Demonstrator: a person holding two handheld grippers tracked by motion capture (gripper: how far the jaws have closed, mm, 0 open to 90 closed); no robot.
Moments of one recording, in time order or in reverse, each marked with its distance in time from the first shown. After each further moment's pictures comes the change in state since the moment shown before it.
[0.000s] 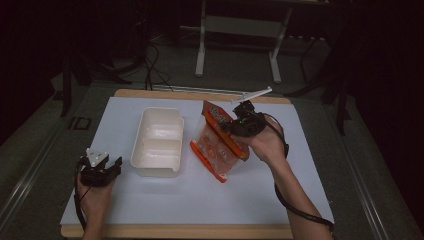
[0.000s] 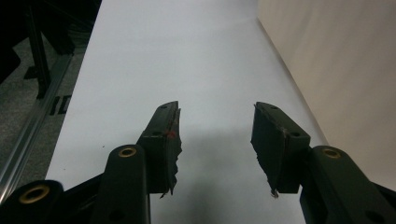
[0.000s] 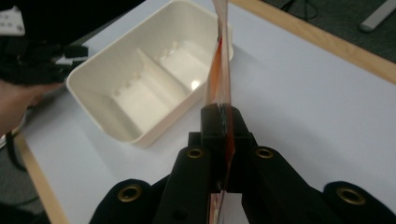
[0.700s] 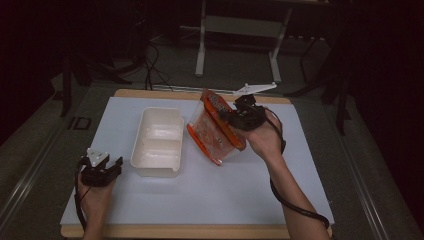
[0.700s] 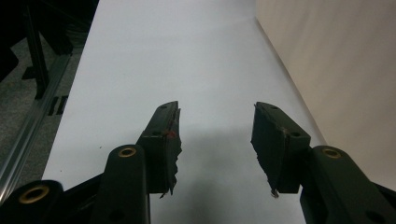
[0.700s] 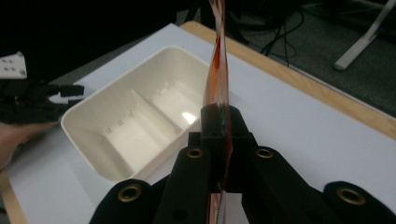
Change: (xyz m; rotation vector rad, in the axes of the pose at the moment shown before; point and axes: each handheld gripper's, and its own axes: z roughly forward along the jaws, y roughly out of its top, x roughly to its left) left arm -0.001 0.000 0.001 0.003 -0.006 0.002; right arm 0.004 0.014 -0.008 -0.146 -0.048 -0.021
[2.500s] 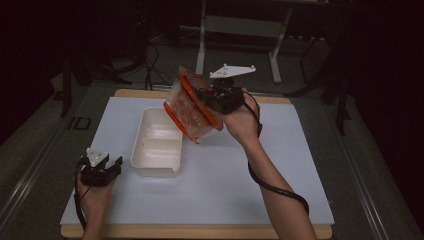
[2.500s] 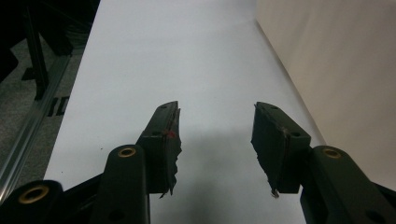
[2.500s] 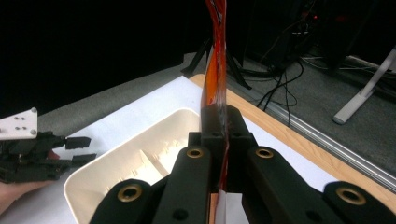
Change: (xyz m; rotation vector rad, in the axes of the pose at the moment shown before) left arm 0.001 0.000 0.000 -0.005 -0.001 -0.001; right arm 0.026 0.051 0.027 -0.157 0.011 -0.085
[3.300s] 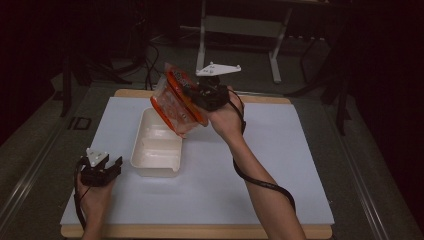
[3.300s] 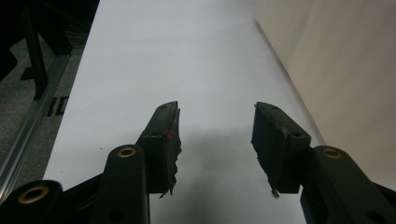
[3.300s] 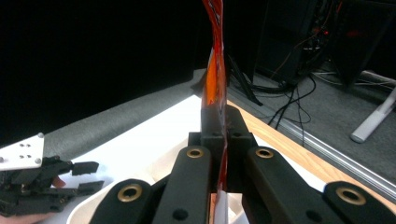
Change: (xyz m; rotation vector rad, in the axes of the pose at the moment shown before) left arm 0.000 0.000 0.000 -0.002 -0.003 -0.003; right arm 0.011 0.006 0.031 -0.067 0.040 0.013
